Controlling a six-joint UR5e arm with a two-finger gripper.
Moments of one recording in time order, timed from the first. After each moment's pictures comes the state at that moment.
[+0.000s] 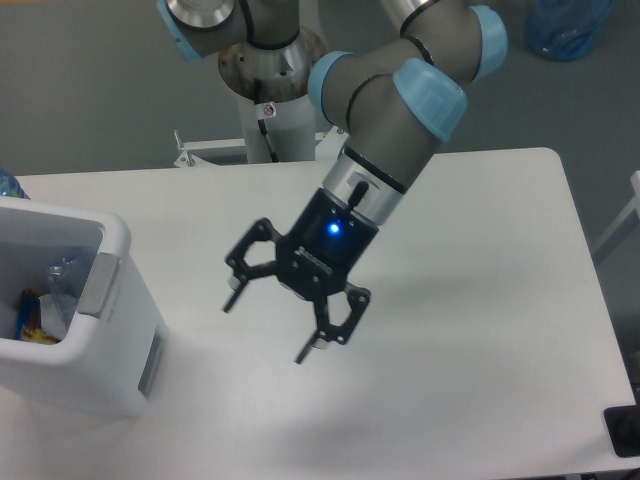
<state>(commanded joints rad) 2.52 -1.92 -1.55 -0.83 0.89 0.77</state>
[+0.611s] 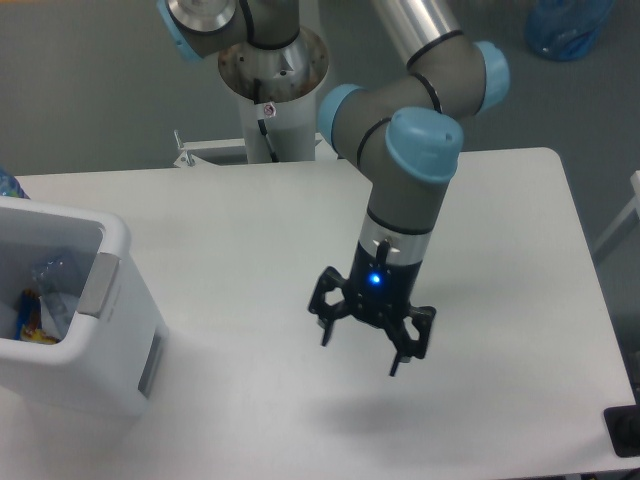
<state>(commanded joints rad) 2.49 -2.02 -1.48 -0.87 1.38 0.94</state>
